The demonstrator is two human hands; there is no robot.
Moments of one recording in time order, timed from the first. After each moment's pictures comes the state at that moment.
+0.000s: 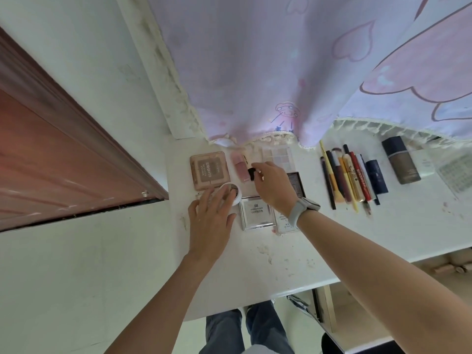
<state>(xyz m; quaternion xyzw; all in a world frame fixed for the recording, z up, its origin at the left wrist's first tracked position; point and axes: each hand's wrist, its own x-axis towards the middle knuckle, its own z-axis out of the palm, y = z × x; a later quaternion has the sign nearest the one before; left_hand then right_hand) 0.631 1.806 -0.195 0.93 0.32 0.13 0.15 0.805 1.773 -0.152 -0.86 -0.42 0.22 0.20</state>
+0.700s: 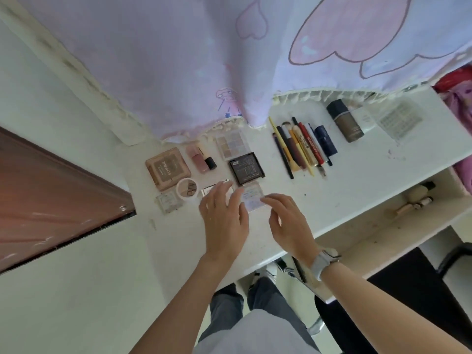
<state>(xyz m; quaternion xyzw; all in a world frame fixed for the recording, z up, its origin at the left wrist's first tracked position) 0.676 1.731 -0.151 0.91 0.28 0.18 0.24 0.769 1.606 -0.148 -0.86 -0.40 0.11 0.29</state>
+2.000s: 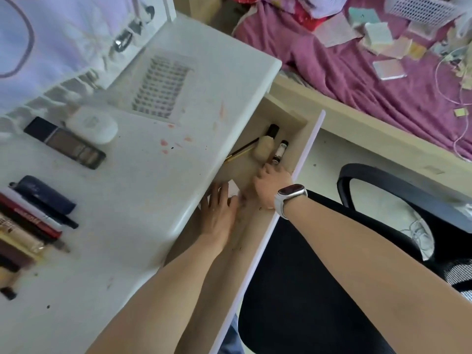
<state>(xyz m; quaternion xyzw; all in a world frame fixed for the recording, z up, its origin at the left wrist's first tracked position) 0.977 1.417 -0.312 0.99 -0.11 -0.10 0.01 1.044 1.279 -0.252 -0.92 -0.20 0.28 -0.16</state>
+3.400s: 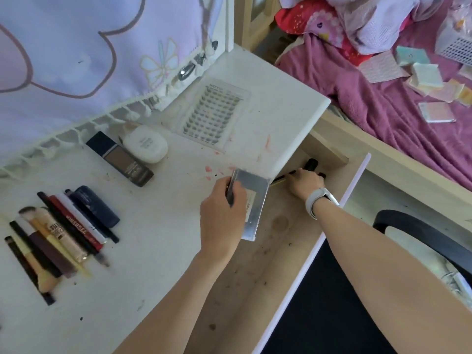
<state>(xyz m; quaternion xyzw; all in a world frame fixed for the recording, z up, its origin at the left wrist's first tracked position) 1.011 1.454 -0.177 0.81 0.21 0.04 0.55 1.131 1.286 -0.274 -0.95 0.13 0.26 0.15</state>
